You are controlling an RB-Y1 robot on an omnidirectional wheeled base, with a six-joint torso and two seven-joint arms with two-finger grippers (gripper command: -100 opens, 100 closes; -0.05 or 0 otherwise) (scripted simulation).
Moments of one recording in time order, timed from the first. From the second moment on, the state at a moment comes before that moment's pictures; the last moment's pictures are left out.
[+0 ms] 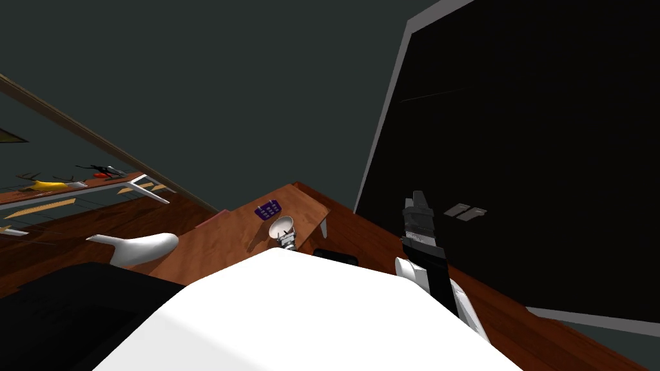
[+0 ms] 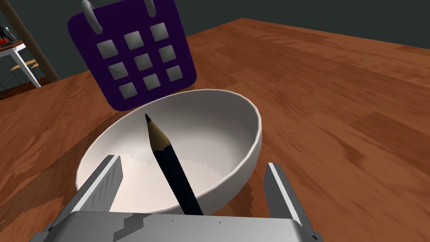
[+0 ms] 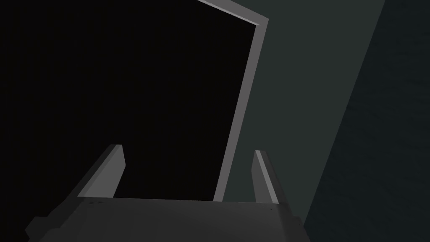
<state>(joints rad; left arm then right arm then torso) 0.21 0.03 -0.04 -0.79 0.88 -1.04 0.83 0.55 0.00 -0.07 -2.27 0.12 -0.37 0.12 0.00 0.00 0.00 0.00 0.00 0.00</state>
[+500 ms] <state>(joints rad) 0.25 -0.04 -0.13 -0.85 0.90 -1.10 0.75 0.55 0.00 -0.07 -2.27 0.12 -0.37 0.12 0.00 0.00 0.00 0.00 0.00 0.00</state>
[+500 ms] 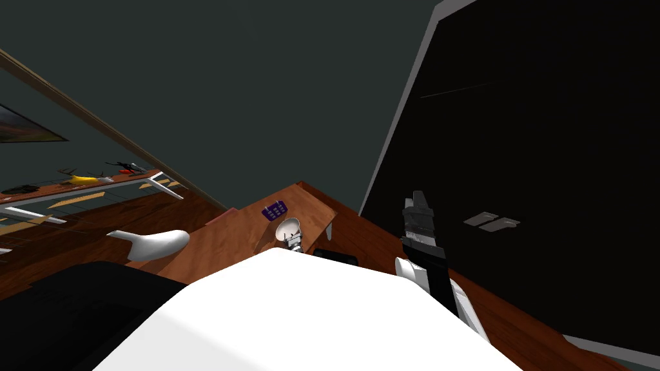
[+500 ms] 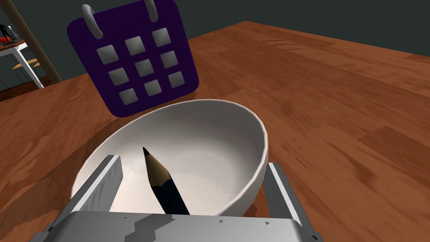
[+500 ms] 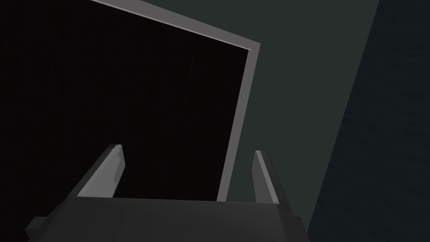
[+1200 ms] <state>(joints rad) 0.24 -0.02 -0.11 -0.83 0.89 -1.09 0.78 0.55 0.00 -0.07 -2.27 0.12 -0.37 0.12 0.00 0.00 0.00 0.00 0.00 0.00</state>
